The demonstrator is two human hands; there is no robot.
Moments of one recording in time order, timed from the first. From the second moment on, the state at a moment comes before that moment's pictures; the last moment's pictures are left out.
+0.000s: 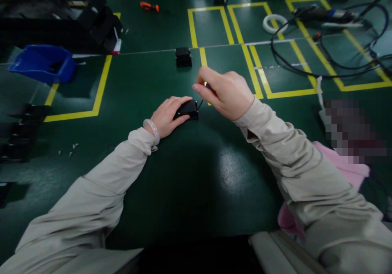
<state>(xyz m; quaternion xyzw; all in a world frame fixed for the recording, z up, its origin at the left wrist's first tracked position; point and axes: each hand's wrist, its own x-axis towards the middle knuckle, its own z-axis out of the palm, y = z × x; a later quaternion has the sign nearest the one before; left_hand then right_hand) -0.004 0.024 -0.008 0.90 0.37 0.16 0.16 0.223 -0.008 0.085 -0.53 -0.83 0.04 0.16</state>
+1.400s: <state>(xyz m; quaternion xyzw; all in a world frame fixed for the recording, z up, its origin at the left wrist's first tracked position) -0.004 0.022 -0.006 0.90 0.37 0.16 0.17 0.223 -0.010 0.086 -0.53 -0.83 0.05 0.17</state>
